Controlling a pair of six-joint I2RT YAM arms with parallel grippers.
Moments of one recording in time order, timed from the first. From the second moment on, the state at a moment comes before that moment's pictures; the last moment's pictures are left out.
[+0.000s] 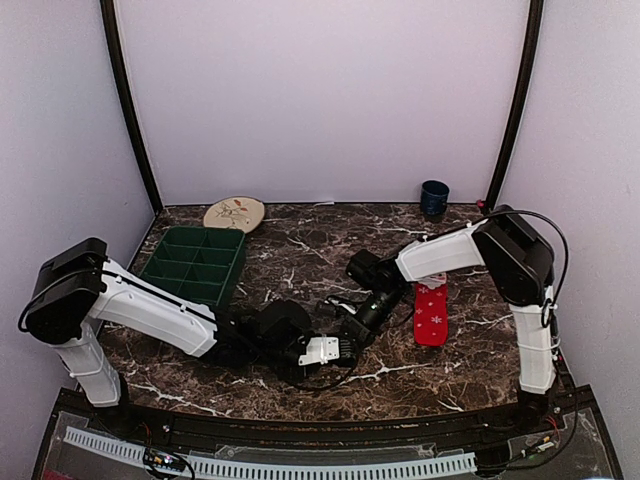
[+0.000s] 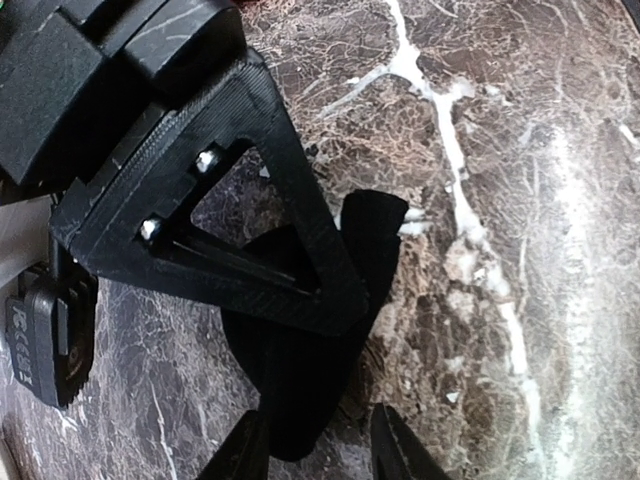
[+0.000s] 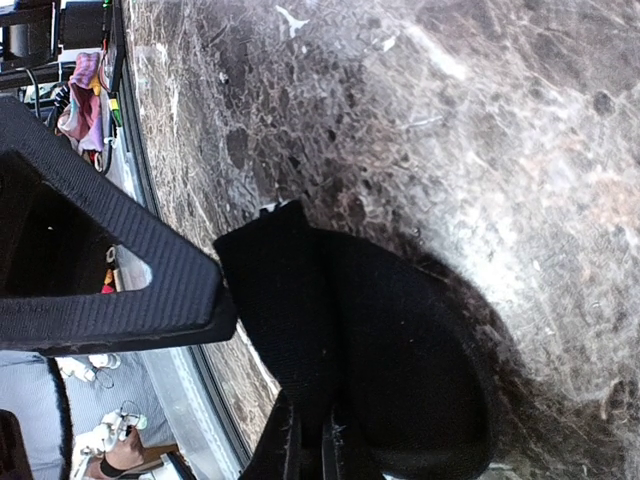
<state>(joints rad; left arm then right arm) -1.18 1.73 0.84 0.05 -0.15 0.50 0.80 2.13 1.34 -0.70 -0.90 -0.03</state>
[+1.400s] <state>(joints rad) -1.19 1.87 1.04 -0.14 -0.15 0.62 0.79 2.15 1.36 -0.74 -0.94 -0.04</state>
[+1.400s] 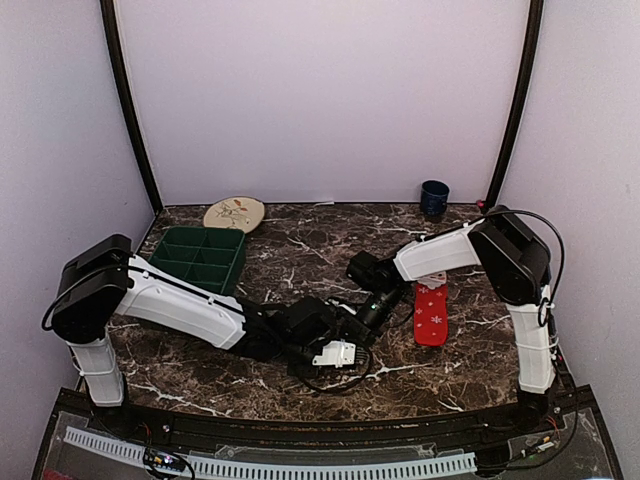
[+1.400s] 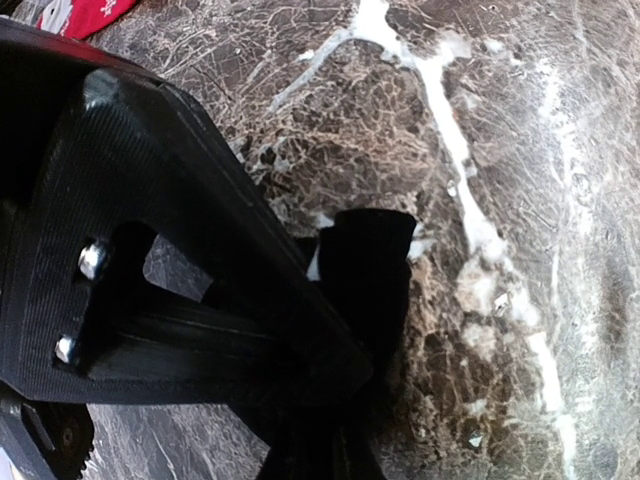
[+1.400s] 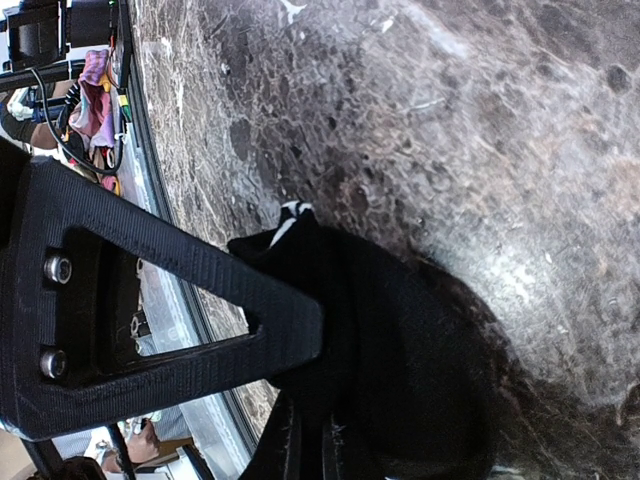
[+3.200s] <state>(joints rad) -1.01 2.00 1.31 -0.55 0.38 0.46 0.73 2.03 1.21 -0.52 -0.83 0.16</state>
